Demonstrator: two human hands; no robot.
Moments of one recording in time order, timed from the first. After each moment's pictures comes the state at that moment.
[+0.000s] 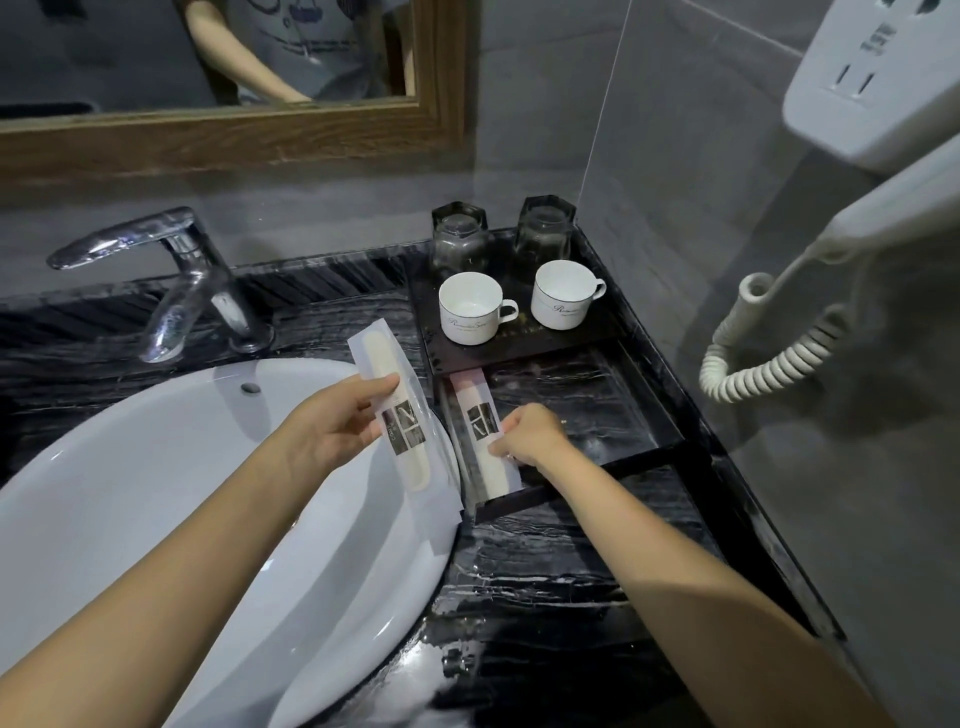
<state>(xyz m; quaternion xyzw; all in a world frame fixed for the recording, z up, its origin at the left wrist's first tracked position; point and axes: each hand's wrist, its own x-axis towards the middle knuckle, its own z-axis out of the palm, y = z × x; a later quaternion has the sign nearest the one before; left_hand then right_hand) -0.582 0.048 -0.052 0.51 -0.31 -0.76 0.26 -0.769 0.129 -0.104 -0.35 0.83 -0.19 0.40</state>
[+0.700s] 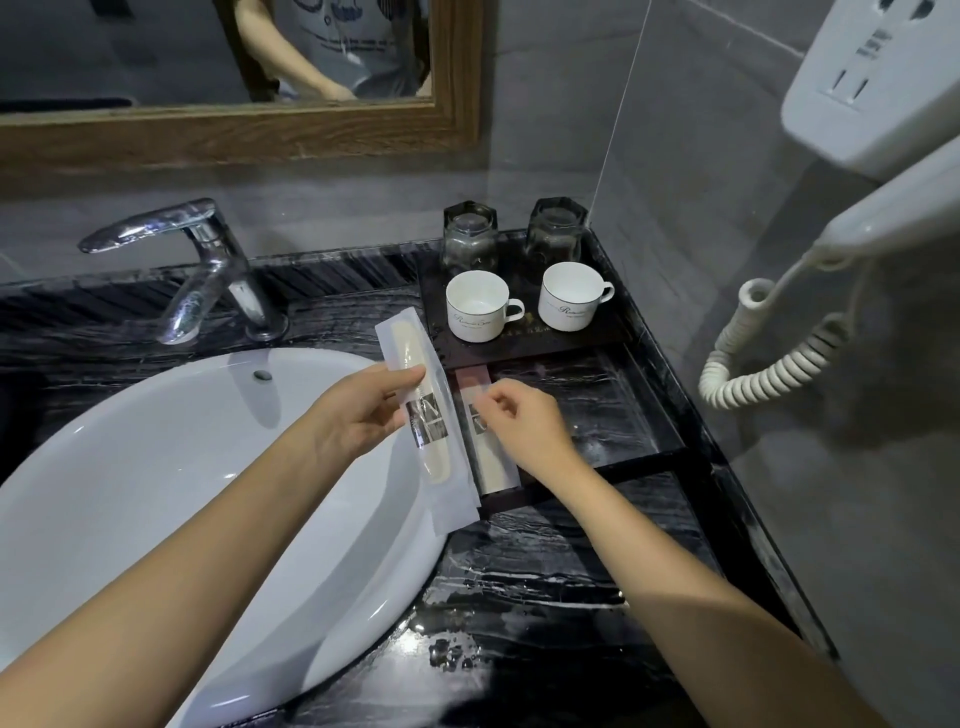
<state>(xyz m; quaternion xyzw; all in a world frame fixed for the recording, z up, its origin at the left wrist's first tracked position) -0.600 0.060 -0.048 0.47 -0.32 -0.77 0.27 -0.758 0.150 -0.080 -0.47 0.72 -0.39 0.33</state>
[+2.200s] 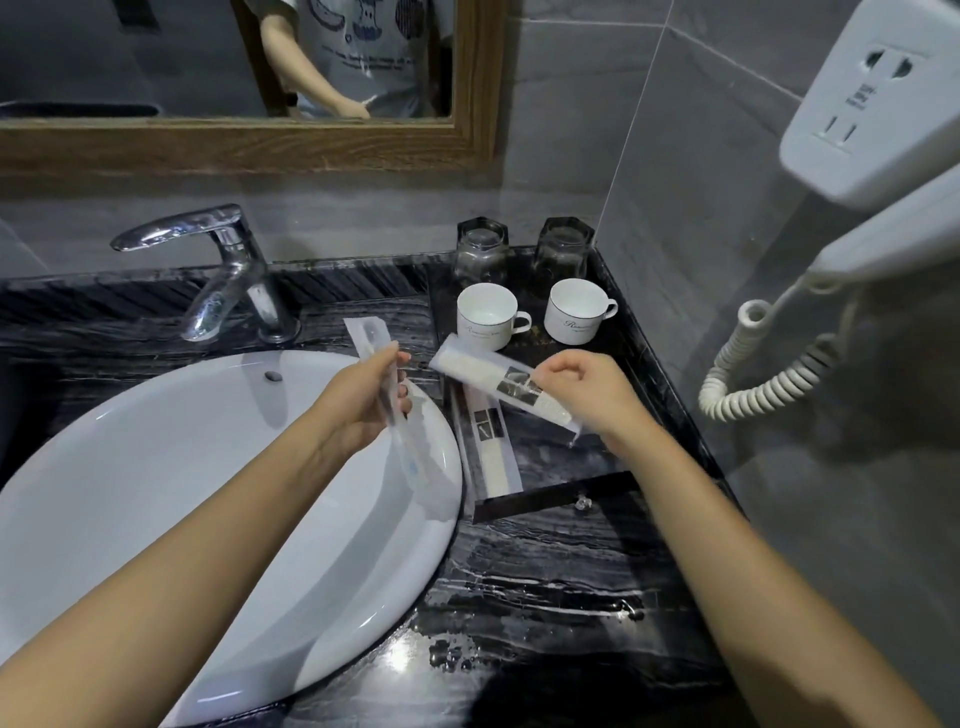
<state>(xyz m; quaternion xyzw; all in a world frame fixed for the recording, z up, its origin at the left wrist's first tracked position) -0.592 0.047 -0.056 0.49 -0.33 -0.74 0.32 -0.804 0.154 -0.026 -0.41 0.73 -0.41 0.36</state>
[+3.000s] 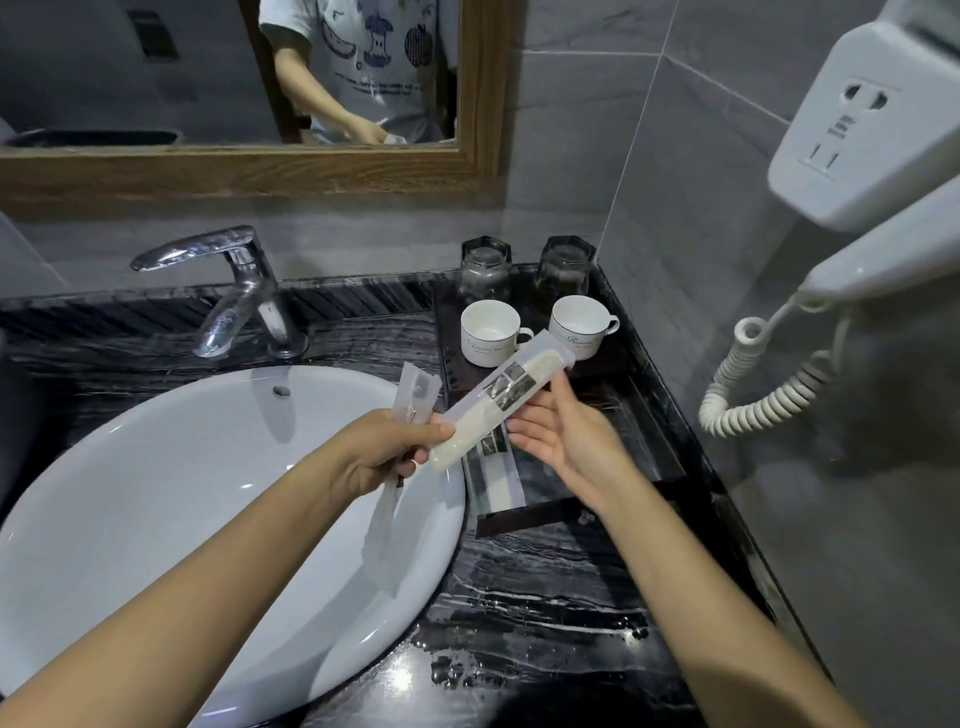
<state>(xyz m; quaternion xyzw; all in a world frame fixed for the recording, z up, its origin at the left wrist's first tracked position) -0.587 0.078 -0.053 0.48 -0.49 -0.71 0.14 -0.779 0.170 -0.044 -0.20 0.54 -0.57 0.58</state>
